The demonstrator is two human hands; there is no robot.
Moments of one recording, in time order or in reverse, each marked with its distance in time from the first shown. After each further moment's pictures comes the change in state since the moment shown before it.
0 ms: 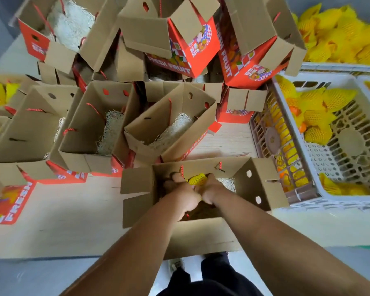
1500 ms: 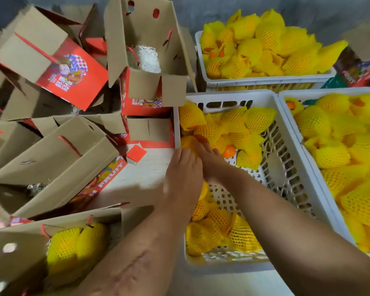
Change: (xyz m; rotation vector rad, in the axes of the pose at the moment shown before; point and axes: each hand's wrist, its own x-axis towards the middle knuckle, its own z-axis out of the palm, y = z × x) left_hand 0.002 0.342 0.126 0.981 0.648 0.728; right_hand 0.158 0.144 -0.327 -0.462 0.262 -0.678
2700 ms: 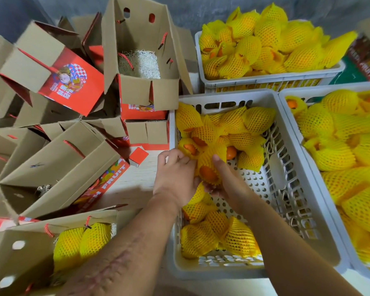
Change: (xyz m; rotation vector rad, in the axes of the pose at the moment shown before) left_hand 0.007 -0.010 0.003 -0.219 0.005 -0.040; right_hand -0.084 0.008 -0.015 1.371 0.023 0.337
